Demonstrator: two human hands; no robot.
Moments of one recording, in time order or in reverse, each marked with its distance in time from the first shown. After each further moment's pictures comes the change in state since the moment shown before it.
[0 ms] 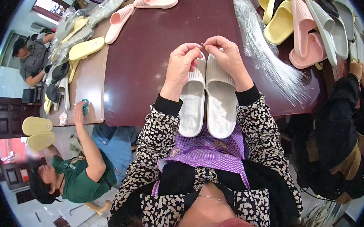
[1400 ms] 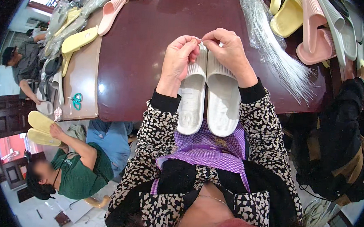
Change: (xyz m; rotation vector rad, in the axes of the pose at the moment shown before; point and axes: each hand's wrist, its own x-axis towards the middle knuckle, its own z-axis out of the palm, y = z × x) left_hand 0.002 0.004 -0.011 -0.082 -0.054 0.048; right_hand 0.007 -0.016 0.008 -0.284 0.021 -0.241
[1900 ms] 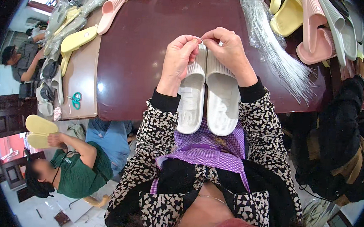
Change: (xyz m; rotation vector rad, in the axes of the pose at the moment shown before) left_hand 0.000 0.002 0.005 0.045 0.049 0.008; right_hand 0.001 -0.001 0.001 -0.002 -0.009 0.028
